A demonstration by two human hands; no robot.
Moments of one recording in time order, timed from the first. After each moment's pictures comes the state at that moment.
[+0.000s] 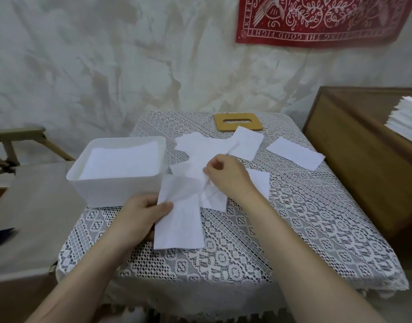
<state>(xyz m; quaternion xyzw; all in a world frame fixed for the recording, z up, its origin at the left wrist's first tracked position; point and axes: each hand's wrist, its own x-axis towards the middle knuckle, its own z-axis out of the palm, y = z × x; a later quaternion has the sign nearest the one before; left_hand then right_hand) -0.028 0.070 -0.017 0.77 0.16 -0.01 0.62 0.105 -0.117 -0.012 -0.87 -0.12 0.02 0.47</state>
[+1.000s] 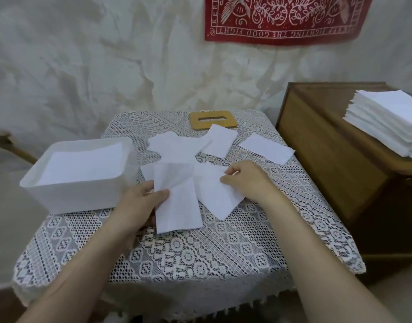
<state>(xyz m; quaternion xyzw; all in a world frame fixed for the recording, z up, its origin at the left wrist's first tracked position) 0.010 0.019 -0.021 0.74 0.15 -0.01 0.66 0.107 -0.220 -0.010 -0.91 -0.04 0.06 0.41</state>
